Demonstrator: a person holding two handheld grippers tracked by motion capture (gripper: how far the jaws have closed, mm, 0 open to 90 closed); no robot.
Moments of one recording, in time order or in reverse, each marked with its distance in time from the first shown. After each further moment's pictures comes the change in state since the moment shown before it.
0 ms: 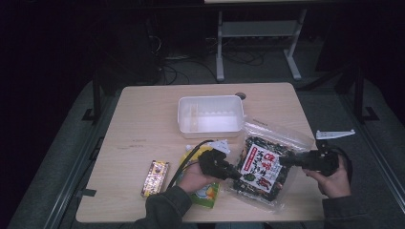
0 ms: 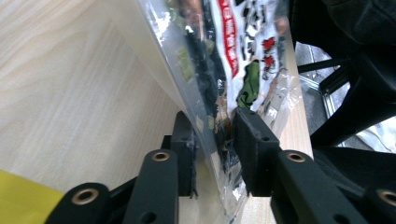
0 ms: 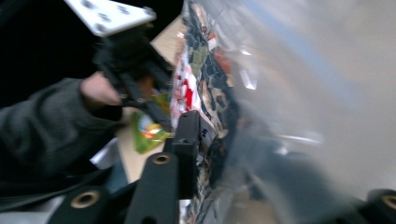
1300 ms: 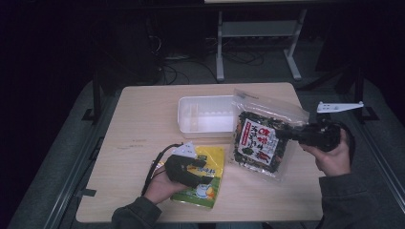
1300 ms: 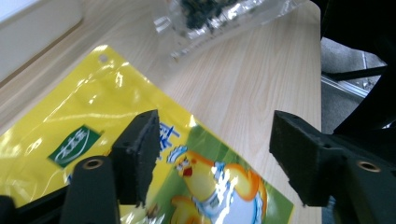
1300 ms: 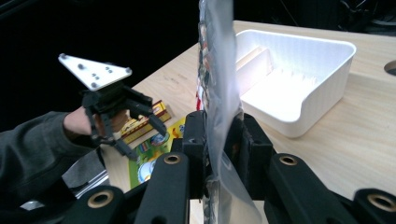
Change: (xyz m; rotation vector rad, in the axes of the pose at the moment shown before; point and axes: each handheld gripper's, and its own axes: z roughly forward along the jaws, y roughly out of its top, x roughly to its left) left arm -0.024 -0.046 -0.083 -0.040 0.209 -0.027; right arm 0.048 0.077 -0.006 -0.074 -0.100 -0.160
